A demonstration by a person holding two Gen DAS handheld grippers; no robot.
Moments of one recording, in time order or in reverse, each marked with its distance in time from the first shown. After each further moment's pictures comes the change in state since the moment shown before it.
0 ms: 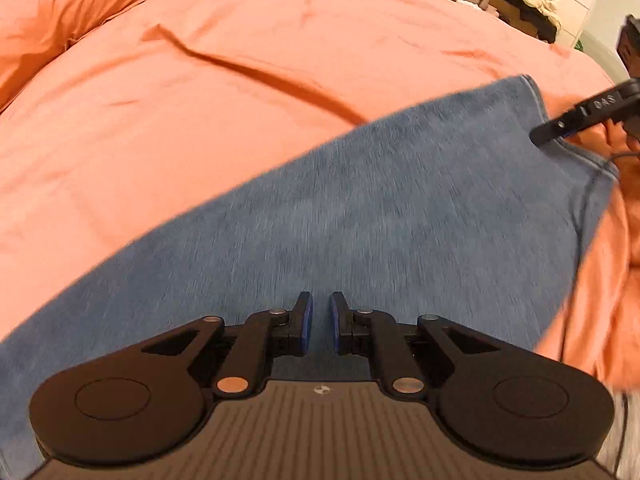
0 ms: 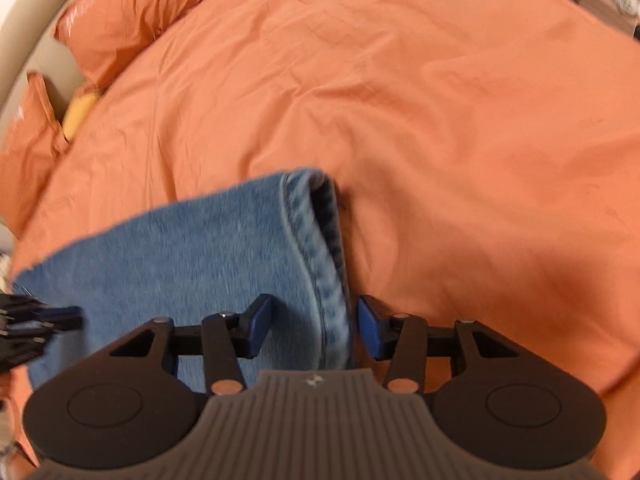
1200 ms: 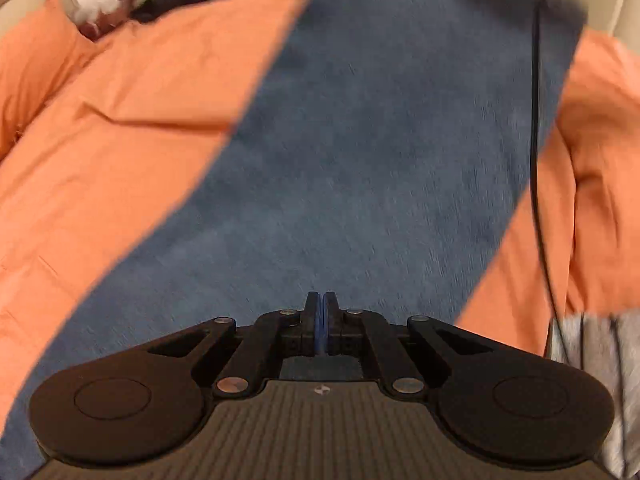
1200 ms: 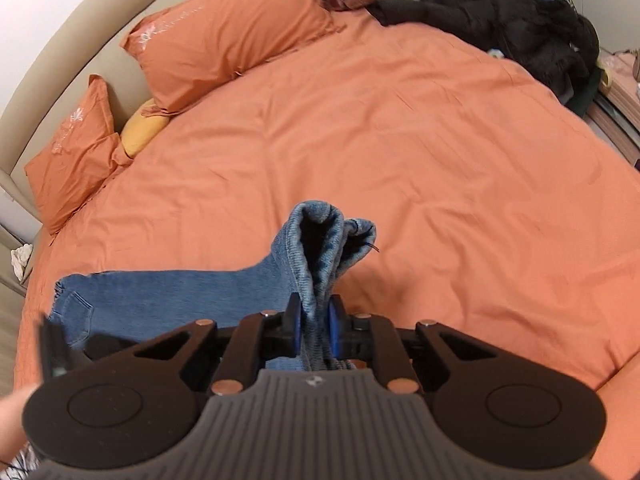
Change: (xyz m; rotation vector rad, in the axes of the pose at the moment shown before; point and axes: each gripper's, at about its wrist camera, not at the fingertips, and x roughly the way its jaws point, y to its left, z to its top) left arm -0.027 -0.089 -0.058 0.289 -0.040 -0.033; right arm -0.119 0.163 0.014 -0.175 -0.123 -0.021
